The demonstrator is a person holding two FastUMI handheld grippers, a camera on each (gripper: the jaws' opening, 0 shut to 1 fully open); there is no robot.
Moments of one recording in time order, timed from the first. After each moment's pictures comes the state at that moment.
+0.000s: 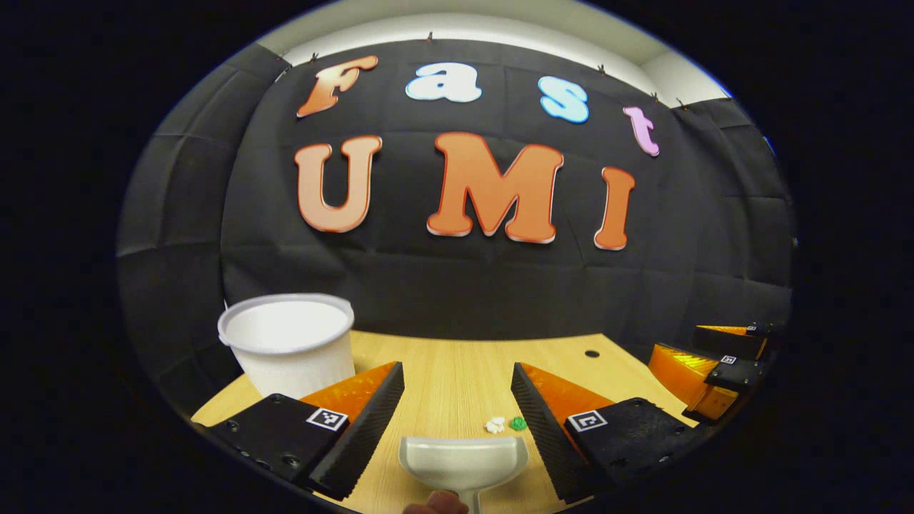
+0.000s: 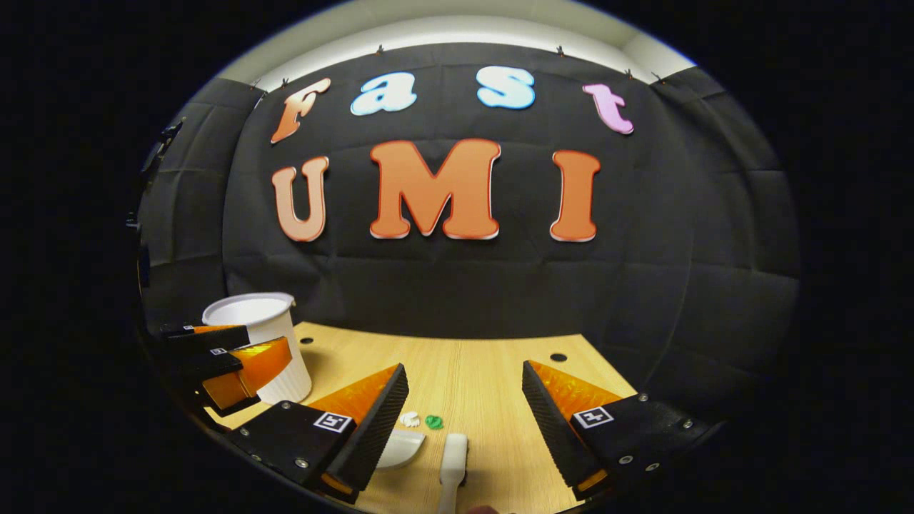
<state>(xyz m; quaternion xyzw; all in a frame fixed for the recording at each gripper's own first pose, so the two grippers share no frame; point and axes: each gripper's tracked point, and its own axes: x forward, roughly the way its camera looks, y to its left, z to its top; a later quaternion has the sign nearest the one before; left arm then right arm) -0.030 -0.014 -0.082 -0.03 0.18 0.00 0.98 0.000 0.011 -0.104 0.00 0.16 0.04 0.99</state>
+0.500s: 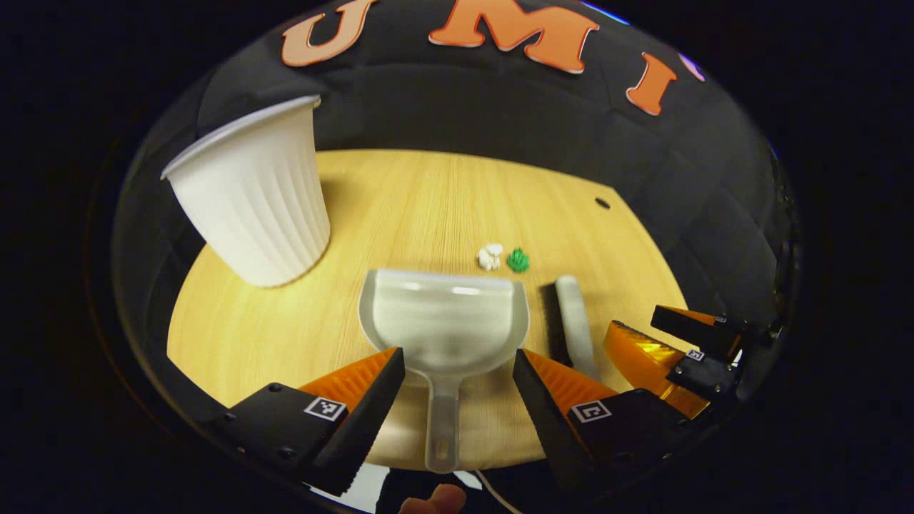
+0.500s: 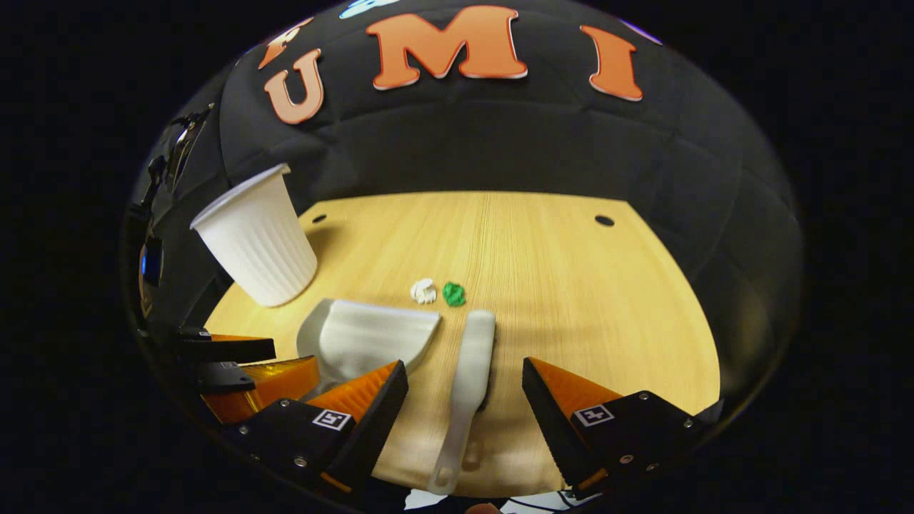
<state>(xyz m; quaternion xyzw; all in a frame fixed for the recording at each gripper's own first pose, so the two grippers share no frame) -0.105 -0.042 -0.127 -0.07 0.53 -0.01 0.85 -0.027 0.032 -0.269 0.00 0.44 0.10 0.89</state>
